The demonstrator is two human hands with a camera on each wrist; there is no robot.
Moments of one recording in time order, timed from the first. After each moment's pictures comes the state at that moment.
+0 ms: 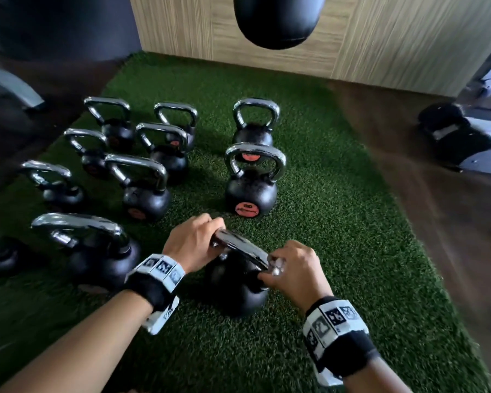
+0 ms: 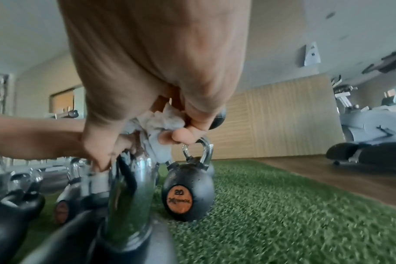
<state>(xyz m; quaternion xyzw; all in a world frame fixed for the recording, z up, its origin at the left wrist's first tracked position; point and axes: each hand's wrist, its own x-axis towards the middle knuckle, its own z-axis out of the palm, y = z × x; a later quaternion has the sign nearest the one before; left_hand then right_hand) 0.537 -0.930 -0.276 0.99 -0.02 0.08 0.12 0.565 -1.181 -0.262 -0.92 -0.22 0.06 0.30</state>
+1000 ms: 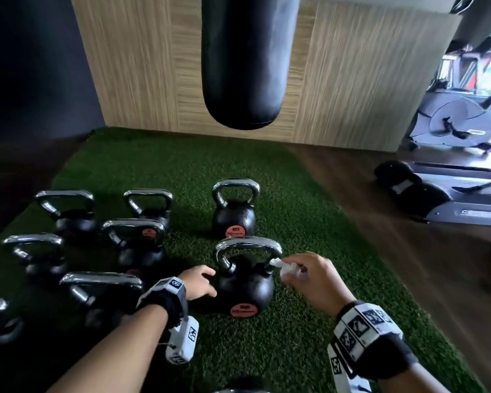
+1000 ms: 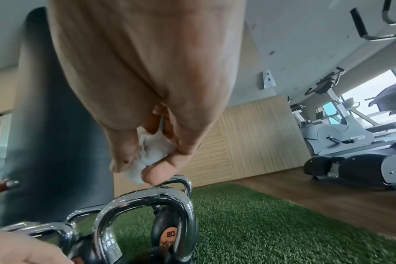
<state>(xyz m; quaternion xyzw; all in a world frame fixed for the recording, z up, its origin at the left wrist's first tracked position) 0.764 -0.835 -0.279 0.91 0.13 -0.20 0.34 0.740 -1.137 -0.180 -0.91 -0.22 -0.05 0.33</state>
